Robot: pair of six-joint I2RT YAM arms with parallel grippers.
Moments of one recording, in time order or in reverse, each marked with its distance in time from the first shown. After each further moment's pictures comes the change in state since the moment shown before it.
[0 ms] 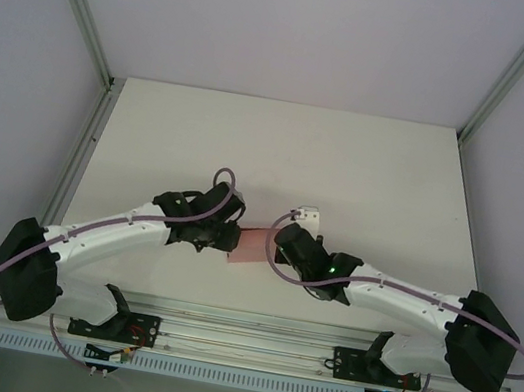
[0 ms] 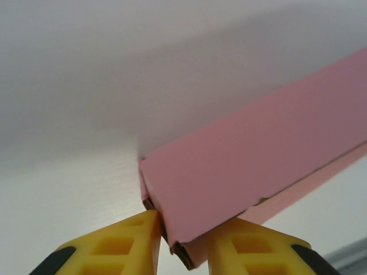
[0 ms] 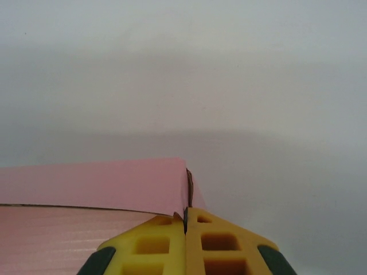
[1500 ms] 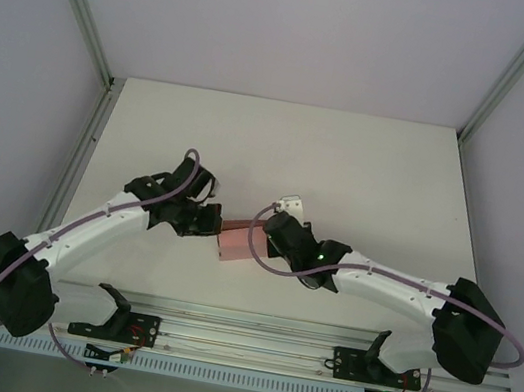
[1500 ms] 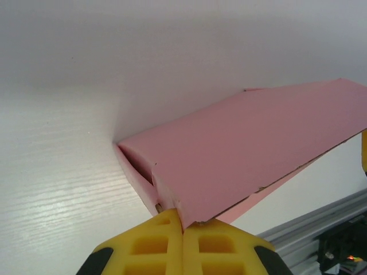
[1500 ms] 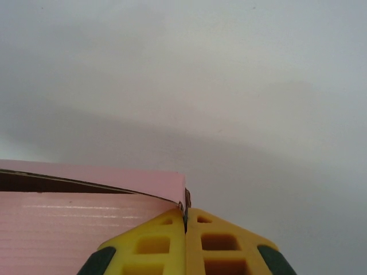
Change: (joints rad) left arm 0.252 -0.080 -0.030 -0.019 0.287 -0.030; right arm 0.000 0.096 0.133 -0.042 -0.009 -0.199
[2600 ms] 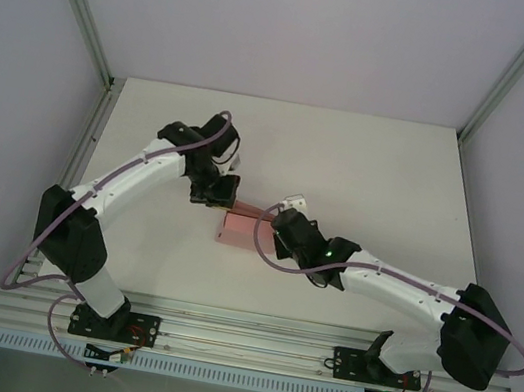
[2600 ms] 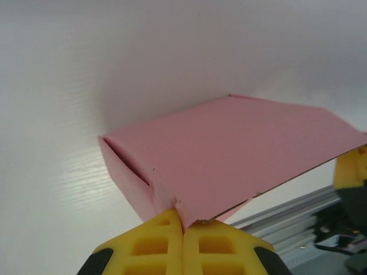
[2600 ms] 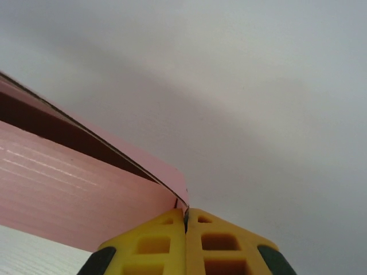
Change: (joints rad) left arm 0.084 0.381 0.546 -0.410 0.073 0.158; right arm -0.029 -0.030 0.017 -0.085 -0.031 -0.117
